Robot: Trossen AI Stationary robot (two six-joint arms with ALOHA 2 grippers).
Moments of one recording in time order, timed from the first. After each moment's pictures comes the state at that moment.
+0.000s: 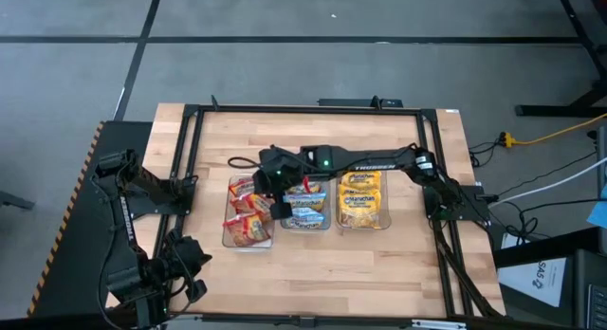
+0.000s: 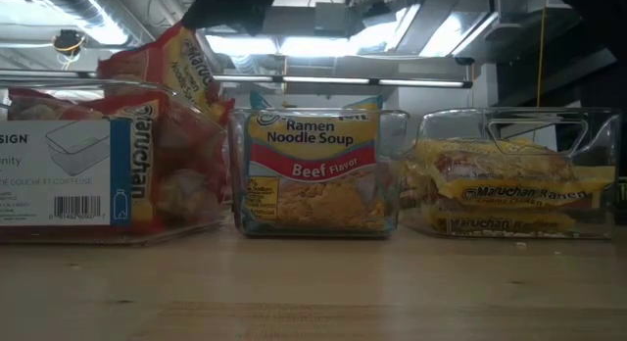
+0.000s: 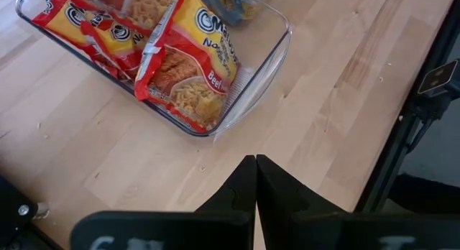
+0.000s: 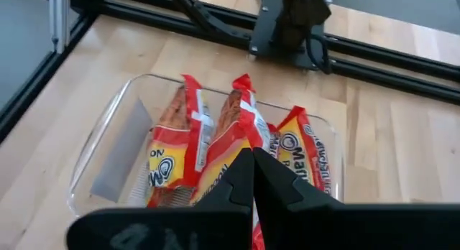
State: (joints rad) left arm -1.21 1.61 1.41 -1.45 -0.68 -1.90; right arm 0.06 2.18 2.18 -0.68 -0.09 -0.22
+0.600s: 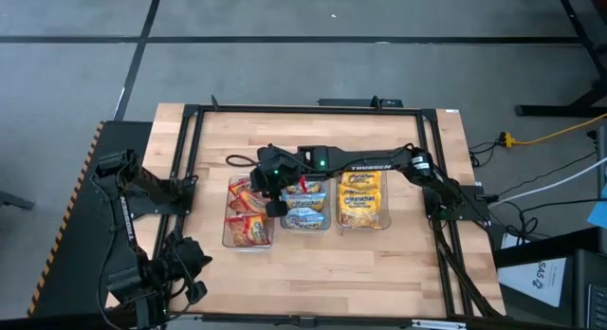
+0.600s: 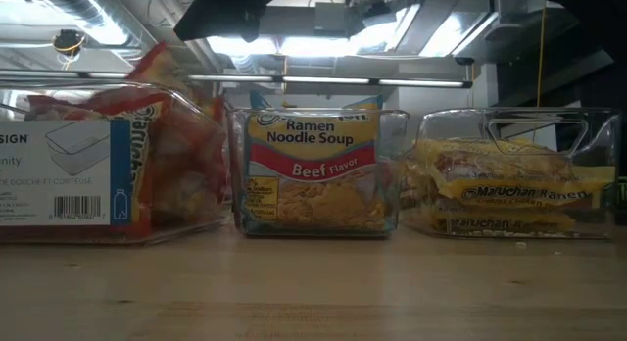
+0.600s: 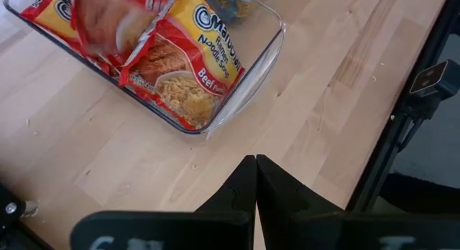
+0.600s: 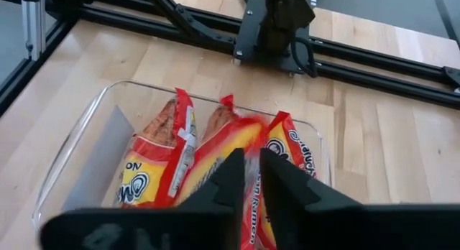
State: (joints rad) left arm -1.21 1.61 1.41 -1.42 -0.68 -1.90; right arm 0.05 2.20 2.18 -0.63 -0.06 -0.21
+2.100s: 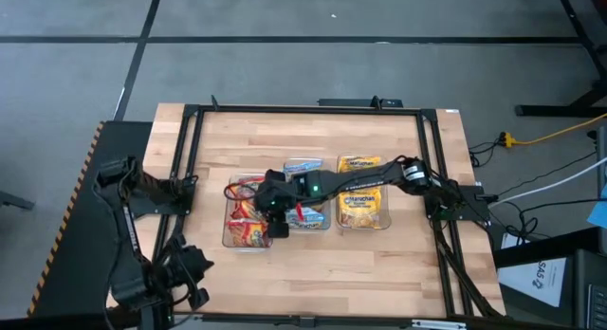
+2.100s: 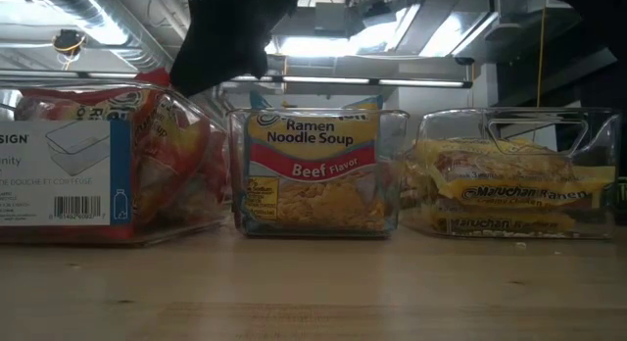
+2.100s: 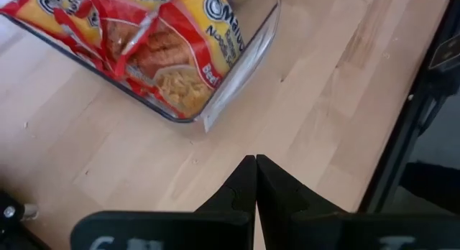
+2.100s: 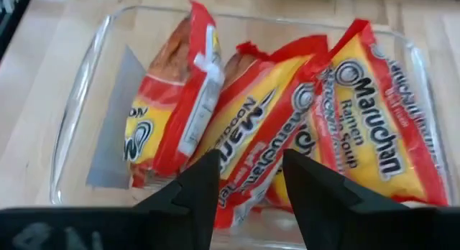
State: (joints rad) left arm -1.21 1.68 1.41 -1.39 -0.66 -1.85; right arm 0.14 2.26 2.10 -0.67 0.05 0.00
